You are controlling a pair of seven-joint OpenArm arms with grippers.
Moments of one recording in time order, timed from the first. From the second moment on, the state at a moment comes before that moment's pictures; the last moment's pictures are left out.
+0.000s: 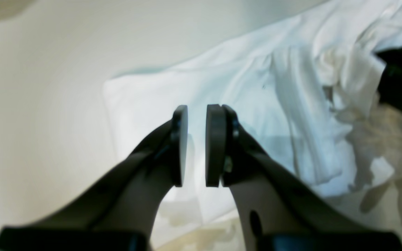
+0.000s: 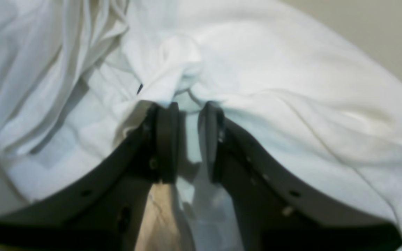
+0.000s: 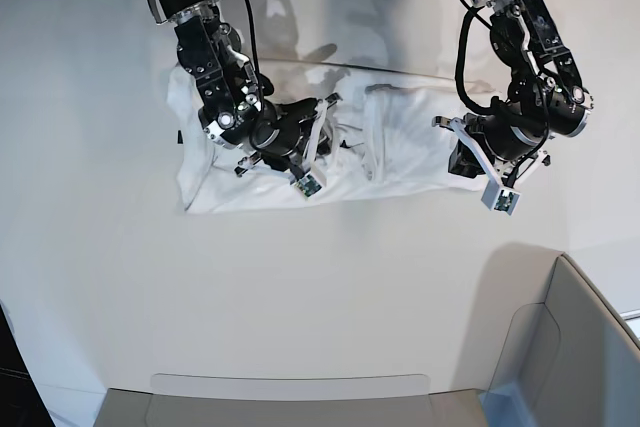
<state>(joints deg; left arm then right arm) -1.8 -2.5 -22.6 109.4 -24.5 -33.1 78.3 6.0 2.5 -23.6 90.0 9.3 17.6 -56.3</state>
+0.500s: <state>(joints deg) -1.8 -2.6 -22.6 109.4 -24.5 -33.1 78.3 3.0 10.8 -40.2 98.1 9.3 17.7 -56.5</state>
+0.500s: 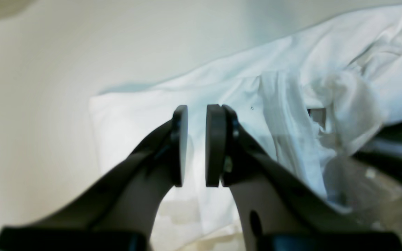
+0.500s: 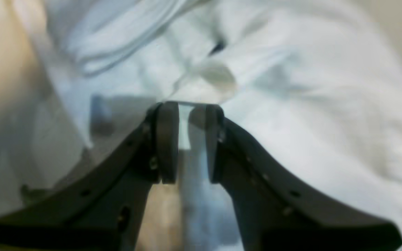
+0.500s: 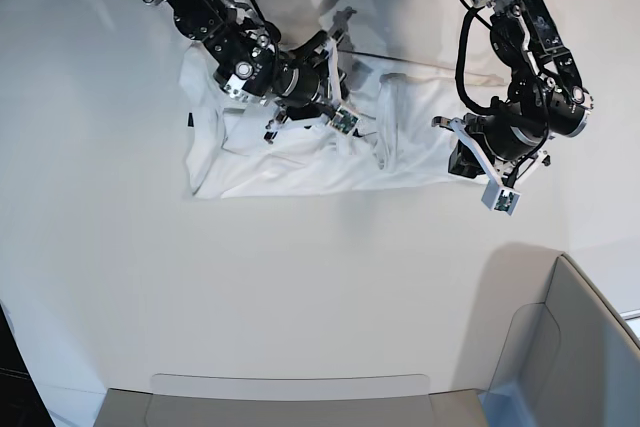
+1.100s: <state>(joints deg) -1.6 -2.6 -22.6 109.4 -24.5 -33.1 78.3 0.6 10.7 -40.8 107.9 9.6 17.6 -56.6</state>
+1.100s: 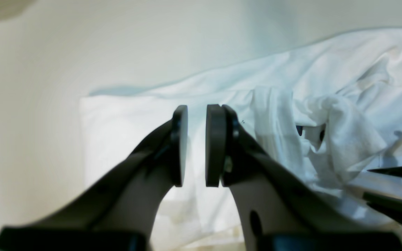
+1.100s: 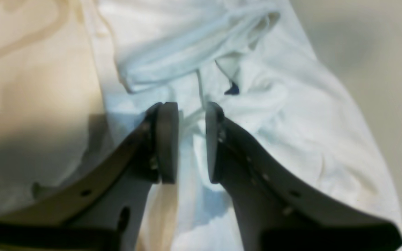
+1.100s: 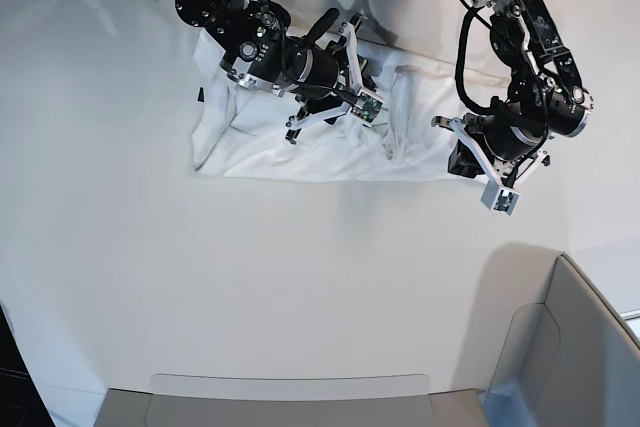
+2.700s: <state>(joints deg) -0.7 -2.6 -22.6 109.3 -24.3 -33.0 78.3 4.3 8.1 18.0 115.3 21.9 18.9 -69.3</state>
